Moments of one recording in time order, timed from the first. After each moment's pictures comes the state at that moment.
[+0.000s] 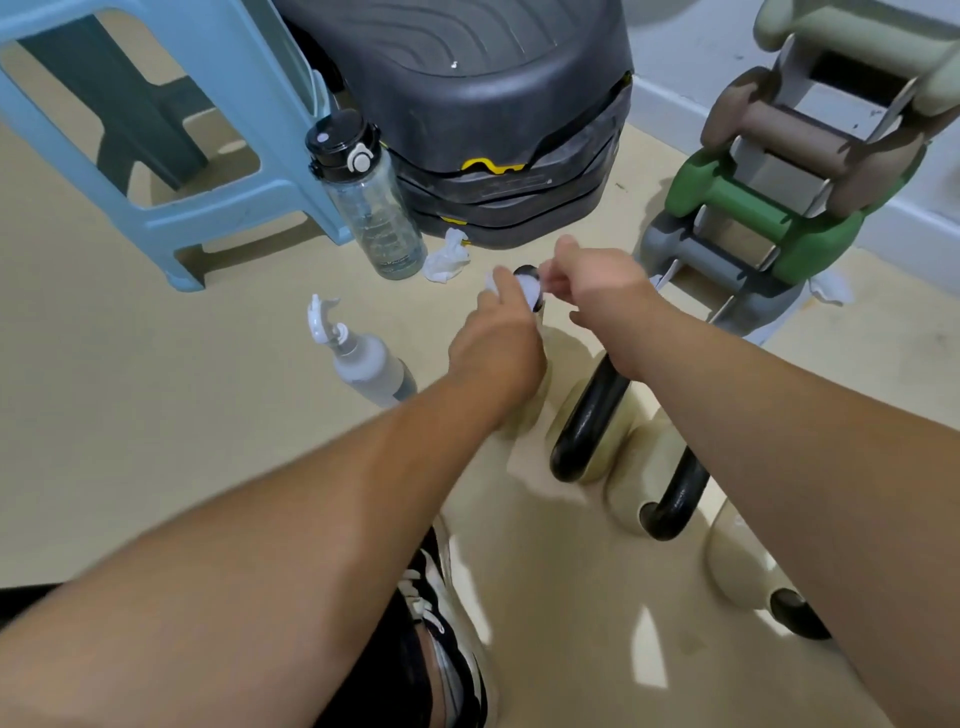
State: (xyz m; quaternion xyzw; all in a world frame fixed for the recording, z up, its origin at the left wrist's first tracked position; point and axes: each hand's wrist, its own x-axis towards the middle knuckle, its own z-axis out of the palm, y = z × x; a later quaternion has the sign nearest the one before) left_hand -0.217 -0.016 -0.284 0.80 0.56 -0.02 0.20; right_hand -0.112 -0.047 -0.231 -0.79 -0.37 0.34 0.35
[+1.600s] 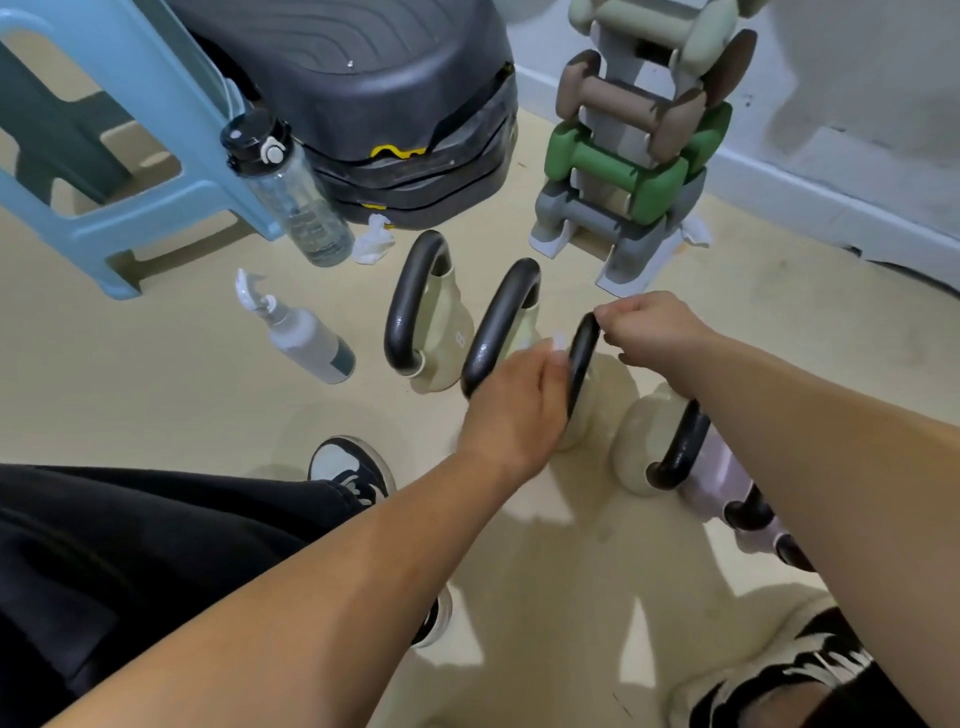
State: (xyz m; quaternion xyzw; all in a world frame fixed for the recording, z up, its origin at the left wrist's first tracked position) left_hand -0.216 -0.200 -0.249 0.81 0.42 0.10 0.39; right_hand -0.035 -0.222 -0.244 -0.83 -0.25 0.39 0.31
